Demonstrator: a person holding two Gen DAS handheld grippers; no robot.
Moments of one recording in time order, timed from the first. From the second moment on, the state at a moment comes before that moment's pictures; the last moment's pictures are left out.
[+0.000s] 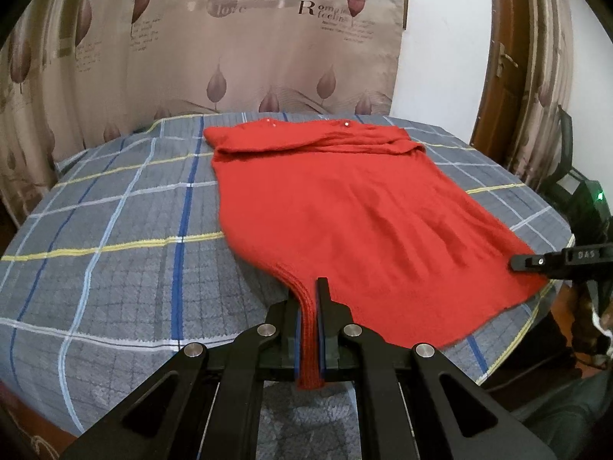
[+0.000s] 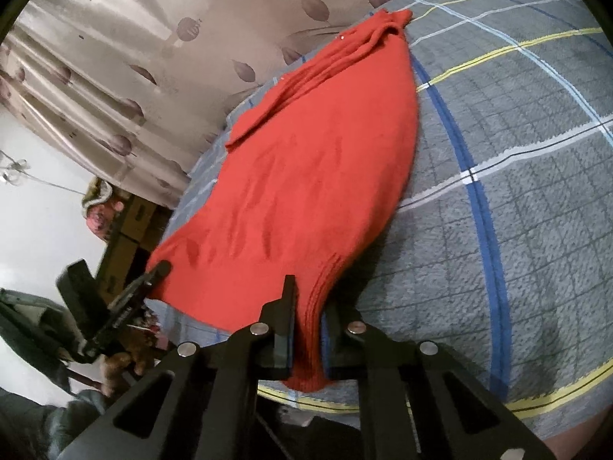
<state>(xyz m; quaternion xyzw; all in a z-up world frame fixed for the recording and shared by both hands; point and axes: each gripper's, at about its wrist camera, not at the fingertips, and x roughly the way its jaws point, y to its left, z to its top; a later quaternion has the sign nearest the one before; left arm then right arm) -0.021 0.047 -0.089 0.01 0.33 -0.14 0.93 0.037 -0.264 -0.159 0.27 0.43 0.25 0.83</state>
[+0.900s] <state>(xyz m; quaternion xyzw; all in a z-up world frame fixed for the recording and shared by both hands) -0.024 0.044 -0.071 0.03 0.30 -0.13 0.95 0.038 -0.257 -0.115 0.23 0.39 0.27 0.85</state>
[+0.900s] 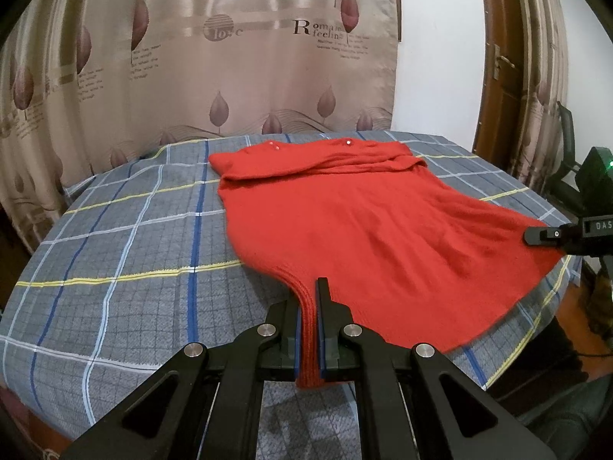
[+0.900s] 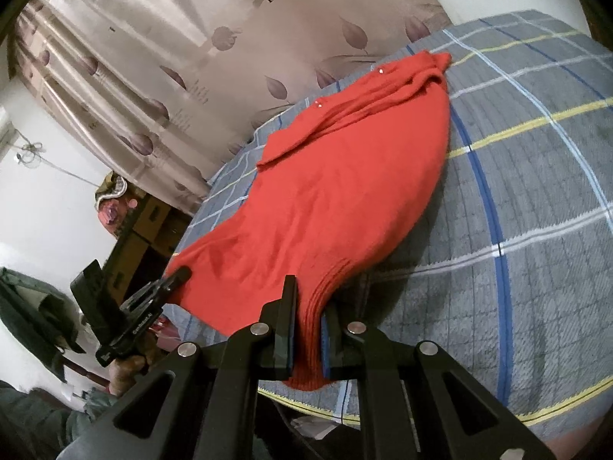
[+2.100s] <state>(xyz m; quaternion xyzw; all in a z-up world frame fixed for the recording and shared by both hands) 0.011 0.058 -0.040 -0.03 0.28 -0.14 0.95 0.055 -0.195 -0.036 0.01 0.33 0.19 0.92</state>
